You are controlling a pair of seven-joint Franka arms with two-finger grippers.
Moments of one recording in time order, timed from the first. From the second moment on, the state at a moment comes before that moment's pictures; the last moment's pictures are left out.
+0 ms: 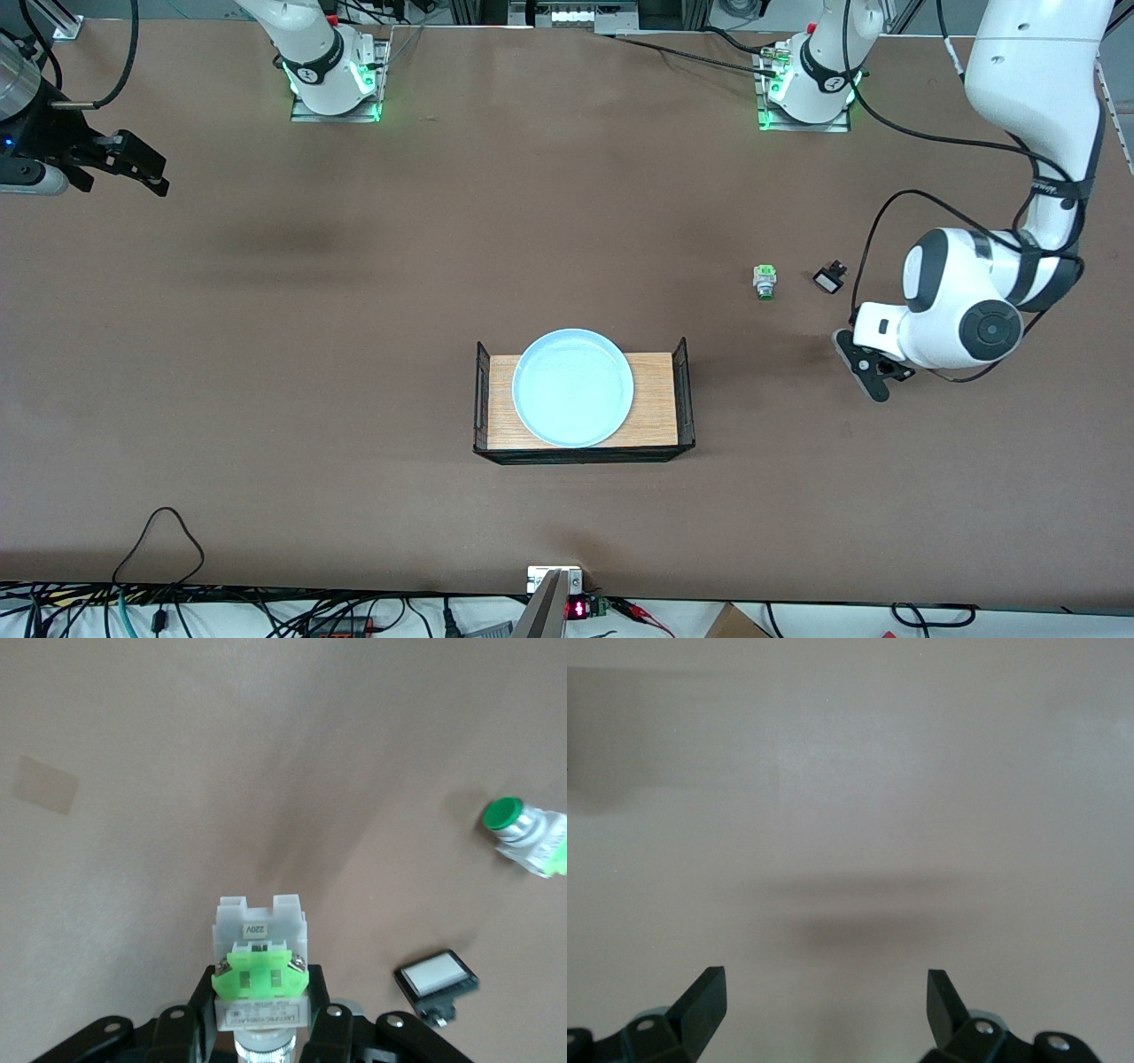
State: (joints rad) left arm 0.03 0.51 -0.06 -1.76 0.09 2.03 0.95; right arm -0.04 -0.19 0.03 -1.89 -0.04 1.71 0.02
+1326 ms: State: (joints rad) left arm -0.26 0.55 -0.38 -1.19 0.09 1.84 0.00; right arm -0.04 -0.10 0.03 -1.79 -0.04 1.70 0.02
